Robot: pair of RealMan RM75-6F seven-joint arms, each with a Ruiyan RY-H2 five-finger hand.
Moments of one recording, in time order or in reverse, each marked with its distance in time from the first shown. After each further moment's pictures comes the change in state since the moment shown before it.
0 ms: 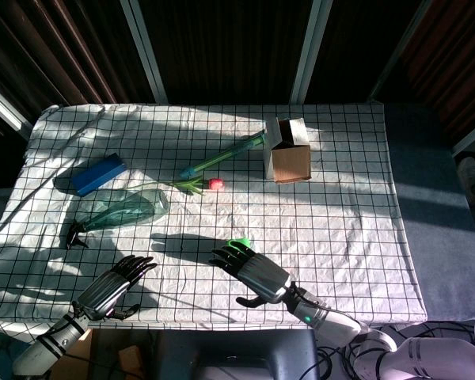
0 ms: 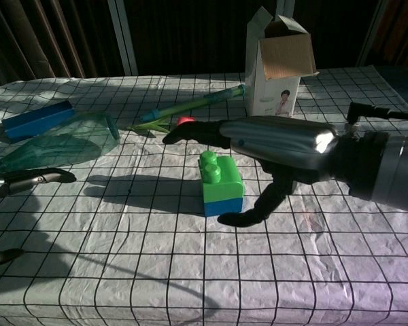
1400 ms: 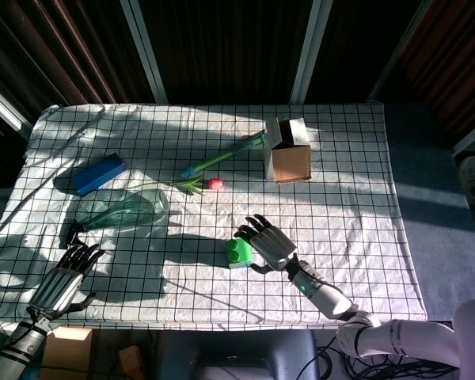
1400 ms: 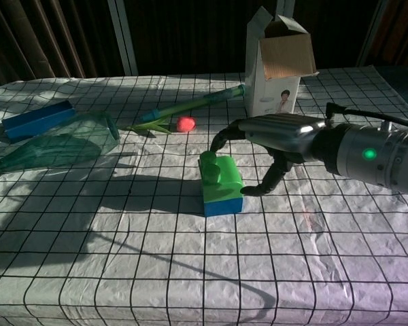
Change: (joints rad) left arm 0.132 0.073 -0.018 0.000 -0.180 0.131 0.235; right arm 0.081 -0.085 0.063 0.186 0.360 -0.070 -0.206
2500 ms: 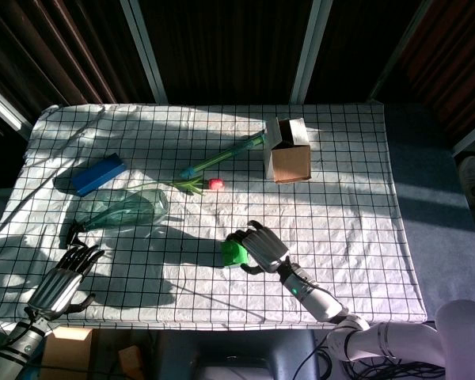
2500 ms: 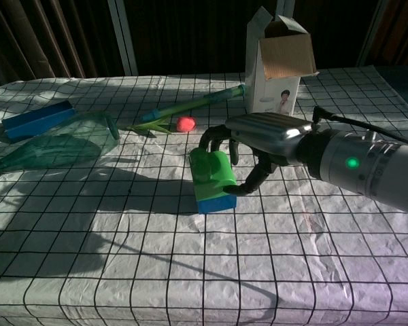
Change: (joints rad) left arm -0.001 0.016 0.001 0.002 0.017 -0.013 -0.054; right arm 0.008 -0.082 -0.014 0.055 -0.052 0.098 0.033
